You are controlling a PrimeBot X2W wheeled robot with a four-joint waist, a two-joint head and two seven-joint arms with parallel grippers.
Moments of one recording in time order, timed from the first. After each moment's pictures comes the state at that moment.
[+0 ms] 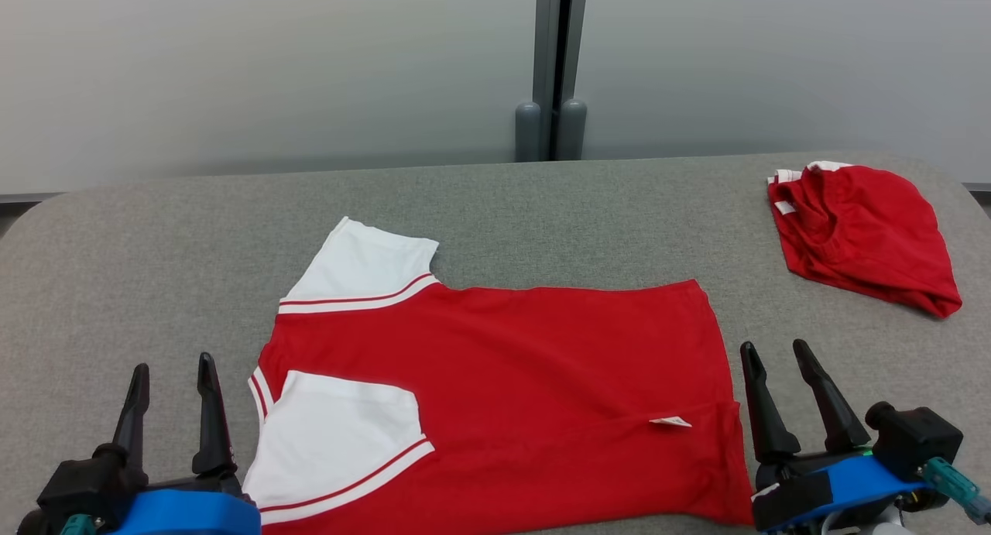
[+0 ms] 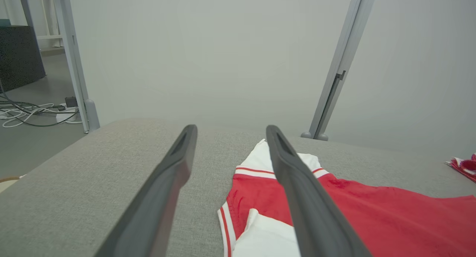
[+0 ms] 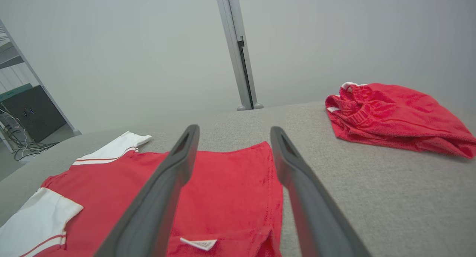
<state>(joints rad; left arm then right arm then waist) 0.03 0.29 -0.16 0.11 -0.47 0.11 -0.26 -0.06 -0.12 0.07 0.24 0.35 0.13 -0.24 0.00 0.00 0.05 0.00</state>
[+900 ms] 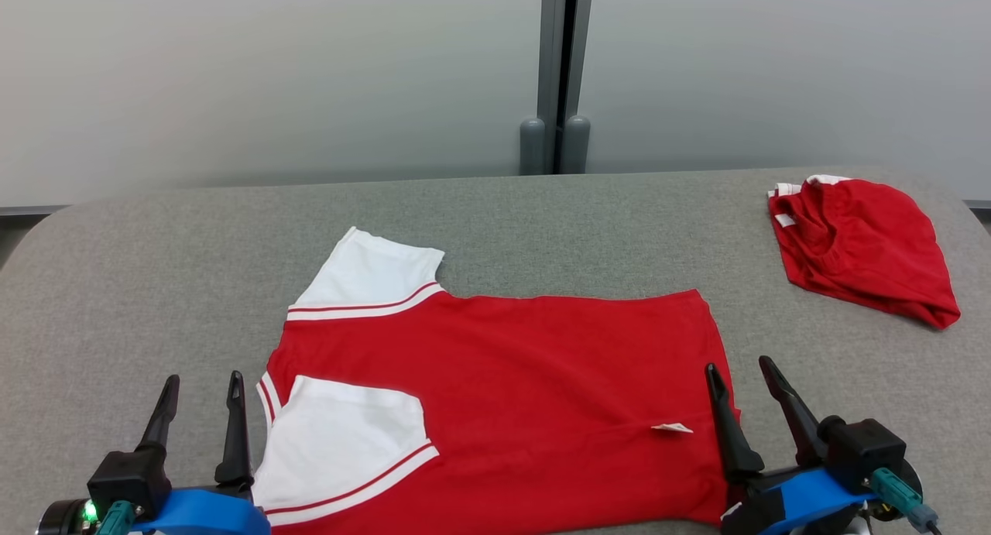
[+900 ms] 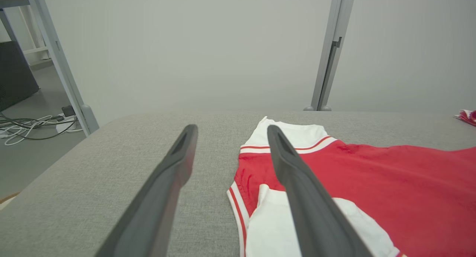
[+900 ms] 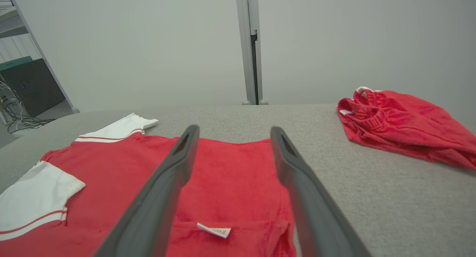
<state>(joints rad) -0.02 0.21 -0.06 0.31 -0.23 -0.04 -0.26 -0.06 -0.05 0.08 0.28 0.17 0.13 -0.26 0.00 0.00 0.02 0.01</state>
